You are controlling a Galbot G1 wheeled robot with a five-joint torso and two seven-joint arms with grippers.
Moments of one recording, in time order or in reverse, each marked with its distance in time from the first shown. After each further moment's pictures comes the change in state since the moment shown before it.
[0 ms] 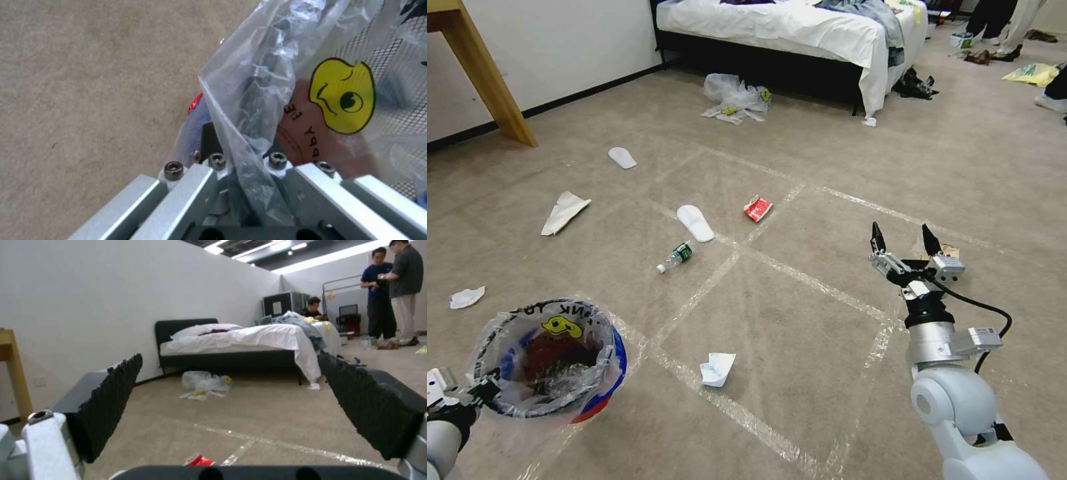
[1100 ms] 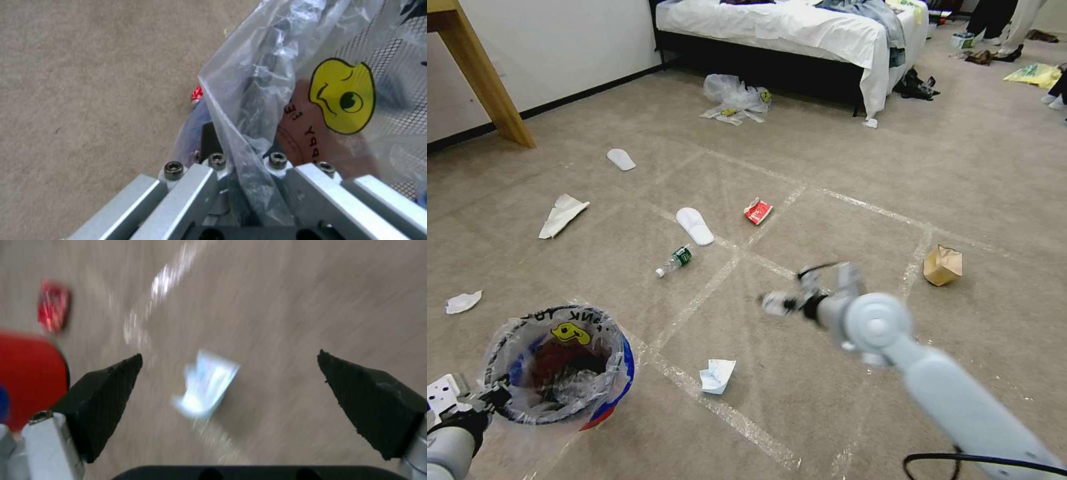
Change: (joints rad) left arm 0.020 -0.074 0.037 -0.032 0.081 -0.002 -0.001; right arm 0.621 -0.111 -0.769 -0.289 1.066 -0.917 0.624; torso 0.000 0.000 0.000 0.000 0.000
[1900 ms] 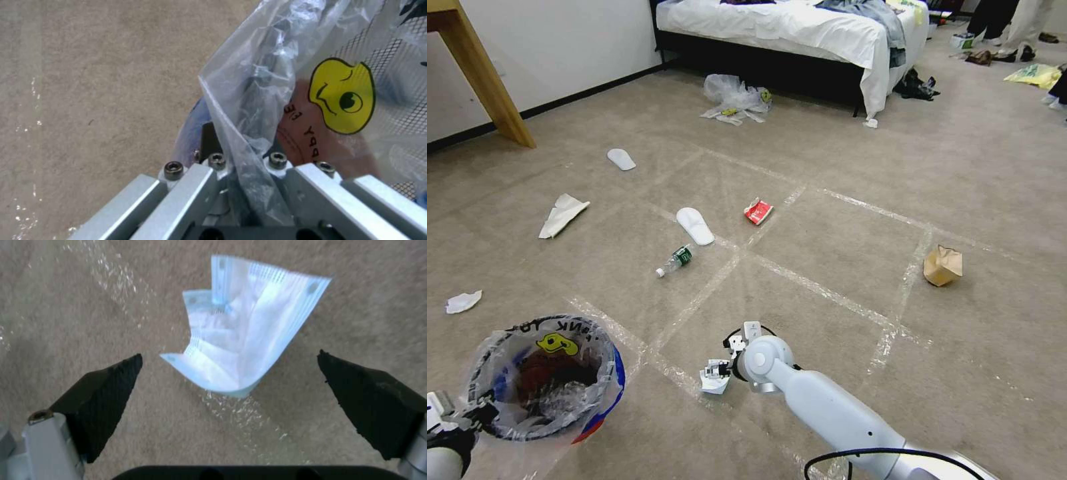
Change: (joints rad) left arm 0.064 -0.054 -0.035 -0.057 0.039 -0.008 0.002; right arm 0.021 0.292 -0.149 -0.430 -0.150 0.004 -0.026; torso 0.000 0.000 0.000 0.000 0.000
